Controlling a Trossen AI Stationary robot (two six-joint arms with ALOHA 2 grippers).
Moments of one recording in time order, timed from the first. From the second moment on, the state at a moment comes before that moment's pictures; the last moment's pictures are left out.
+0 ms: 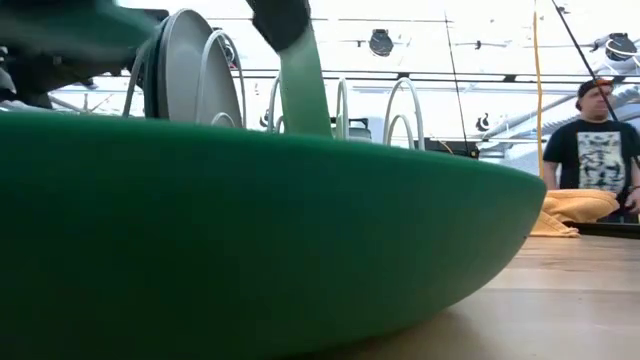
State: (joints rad) left arm 0.47 0.43 0.01 0.81 0.53 -0.36; right arm 0.49 2.41 2.15 -0.45 0.45 -1.05
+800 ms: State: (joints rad) left arm 0.47 0.43 0.01 1.56 0.60 -0.75; right arm 0.57 2.07 2.15 -0.32 0.59 -0.42
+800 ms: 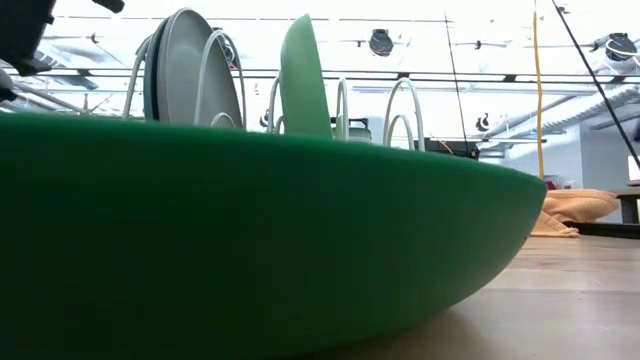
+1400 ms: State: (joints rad) left arm 0.47 0.43 0.01 1.56 0.60 -0.75; right arm 0.55 2.03 2.15 -0.01 0.65 -0.02
